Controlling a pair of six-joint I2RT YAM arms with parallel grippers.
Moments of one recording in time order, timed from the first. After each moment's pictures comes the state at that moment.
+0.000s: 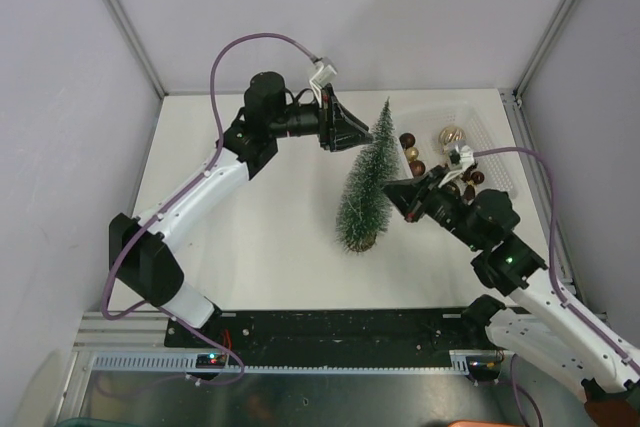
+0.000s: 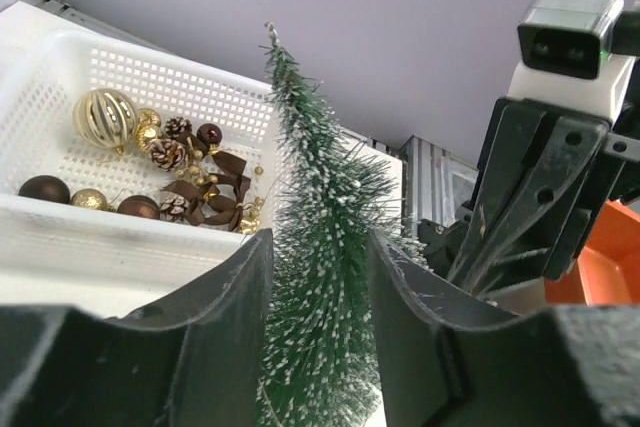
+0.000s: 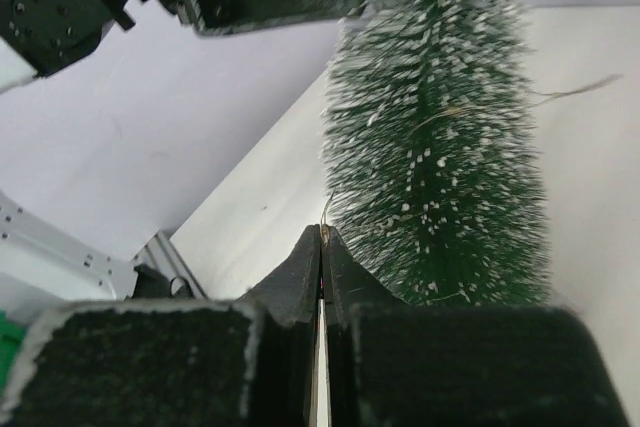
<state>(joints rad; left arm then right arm) -0.57 1.55 1.45 0.05 0.85 -0.35 0.64 0.67 0.69 0.06 -0.17 0.53</state>
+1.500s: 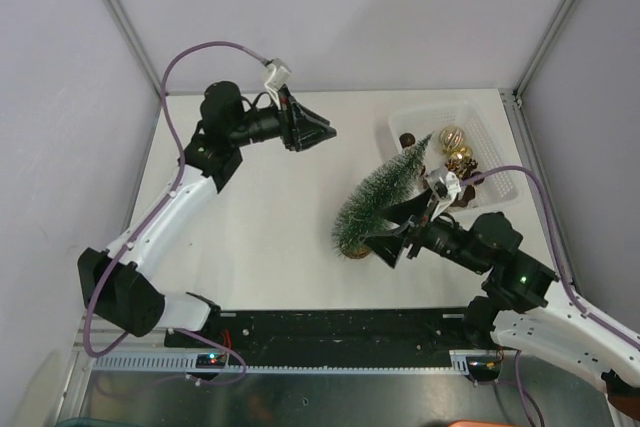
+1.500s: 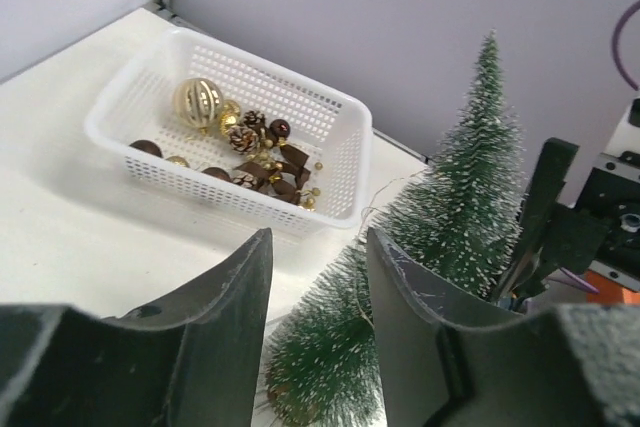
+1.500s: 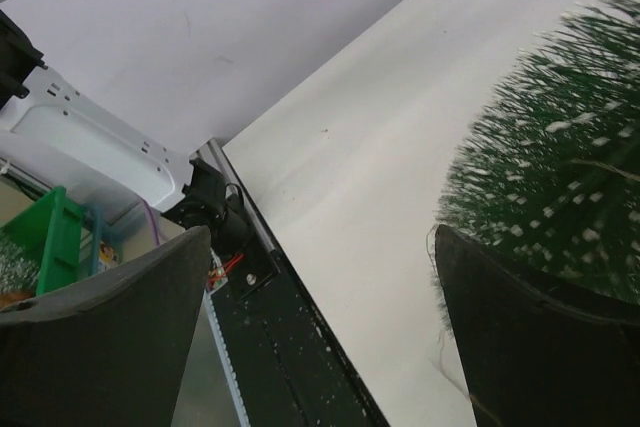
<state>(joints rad) -0.44 1.38 1.30 0.05 0.81 -0.34 0.93 0.58 0.67 -0.05 -0.13 0.46</state>
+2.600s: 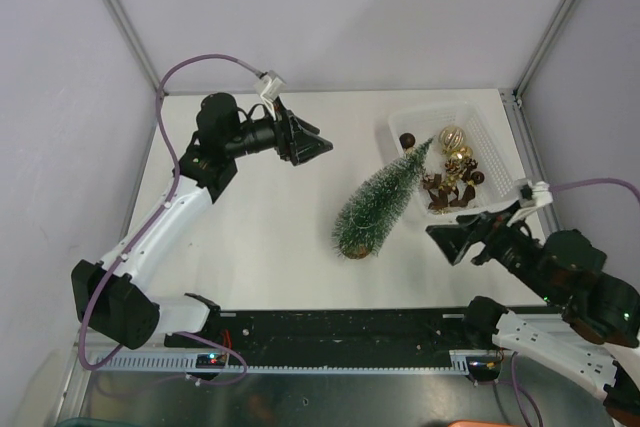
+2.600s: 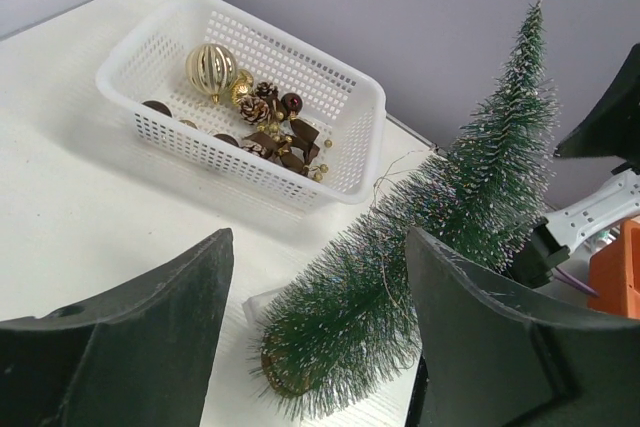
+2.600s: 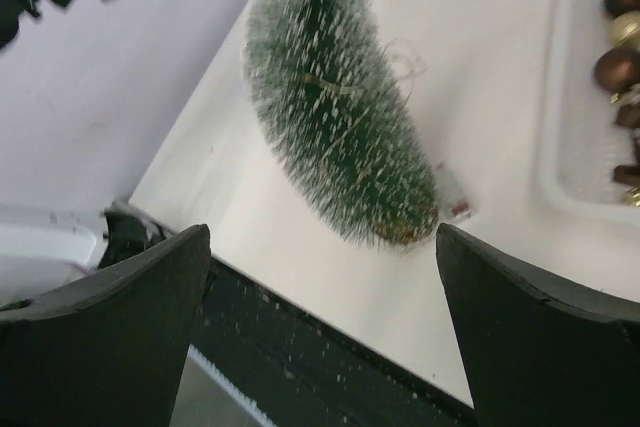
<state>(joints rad) -0.41 1.29 1.19 0.00 0.77 -0.34 0.93 0.39 1.01 -0.81 0.24 0.58</state>
